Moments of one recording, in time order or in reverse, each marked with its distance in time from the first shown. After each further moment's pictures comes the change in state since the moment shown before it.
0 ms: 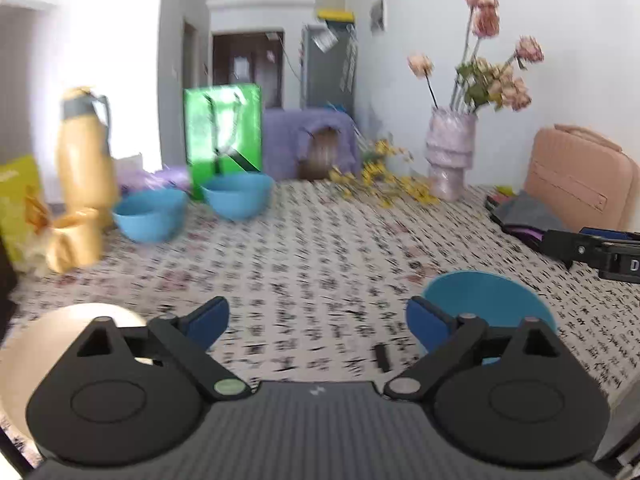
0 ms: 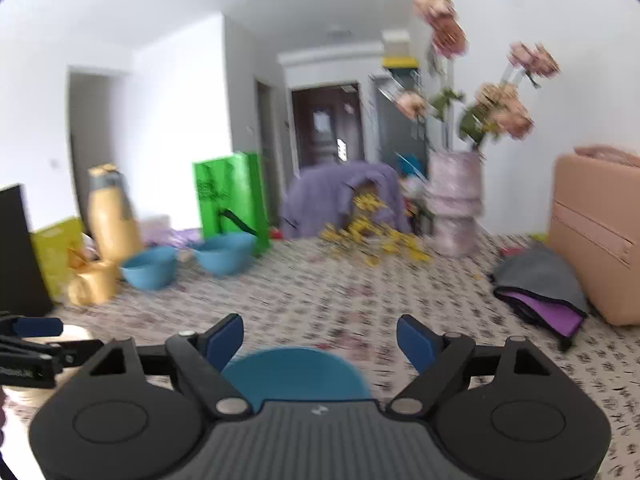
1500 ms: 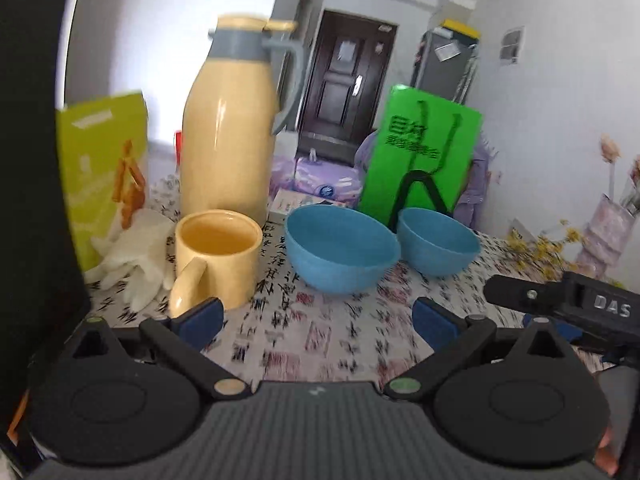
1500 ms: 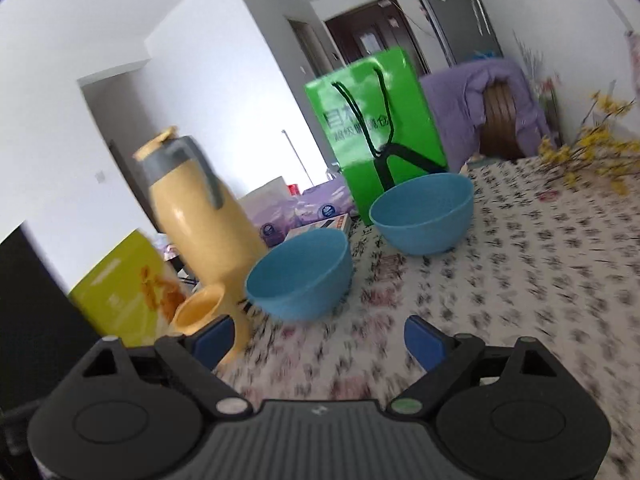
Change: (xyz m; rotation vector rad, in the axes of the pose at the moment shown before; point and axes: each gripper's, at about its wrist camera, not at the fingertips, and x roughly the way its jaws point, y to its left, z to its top) left arm 0.145 0.293 0.078 -0.309 0.083 0.129; right arm 0.297 0.244 0.057 0.266 0.248 0.234
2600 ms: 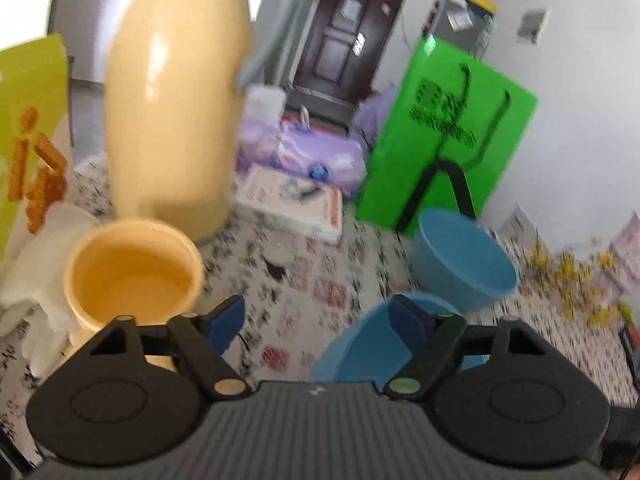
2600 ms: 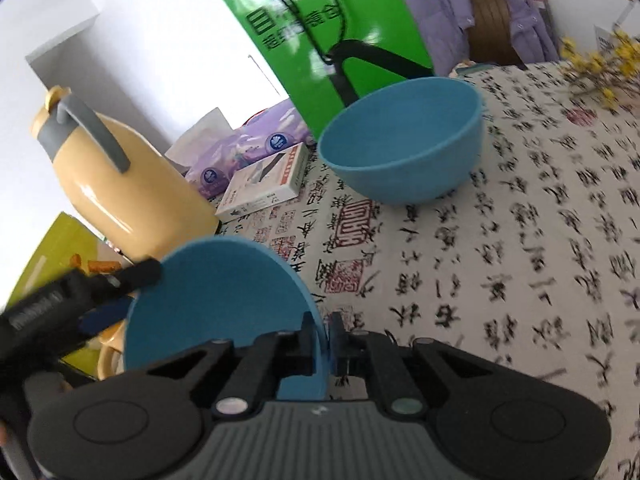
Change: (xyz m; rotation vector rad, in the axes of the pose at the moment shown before) left arm 0.131 -0.007 0.046 -0.040 0.158 -0.052; right arm 0.116 -0.057 0.033 0.114 0.264 -0.012
